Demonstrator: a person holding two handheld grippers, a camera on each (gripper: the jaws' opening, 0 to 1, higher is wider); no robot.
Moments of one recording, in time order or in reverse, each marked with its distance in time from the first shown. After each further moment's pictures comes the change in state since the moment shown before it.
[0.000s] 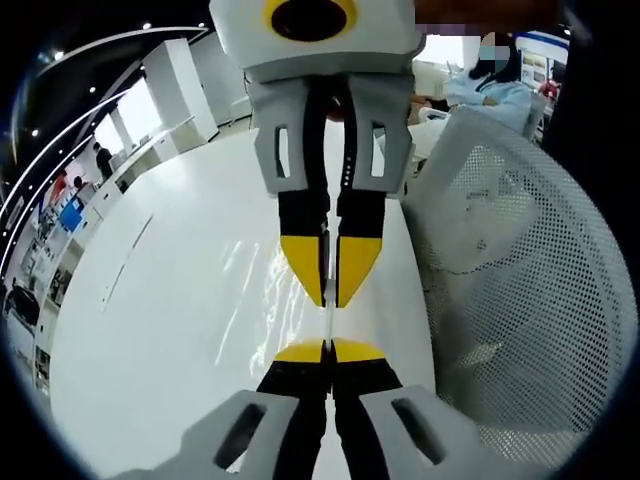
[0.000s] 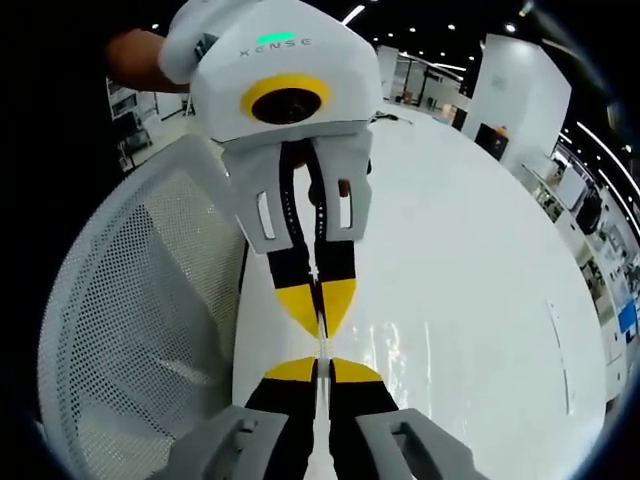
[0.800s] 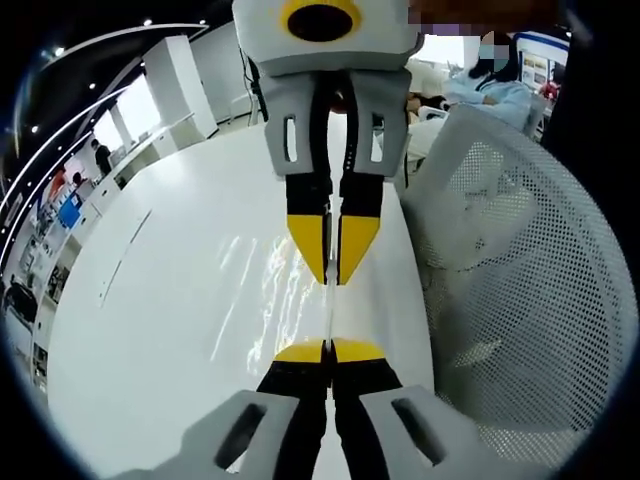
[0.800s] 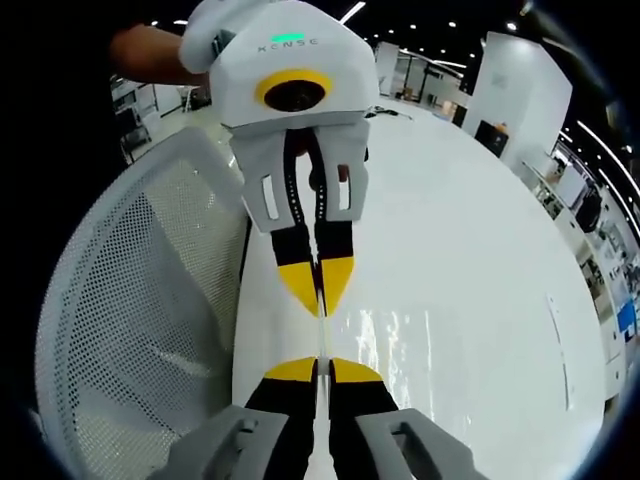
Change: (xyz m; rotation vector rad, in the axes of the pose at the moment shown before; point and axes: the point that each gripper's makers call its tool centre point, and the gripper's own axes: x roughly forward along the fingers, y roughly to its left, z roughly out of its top) left arm 0.001 -0.001 -0.006 -0.012 0.007 -0.008; right arm -0.005 0.003 -0.010 -0.001 0.020 -0.004
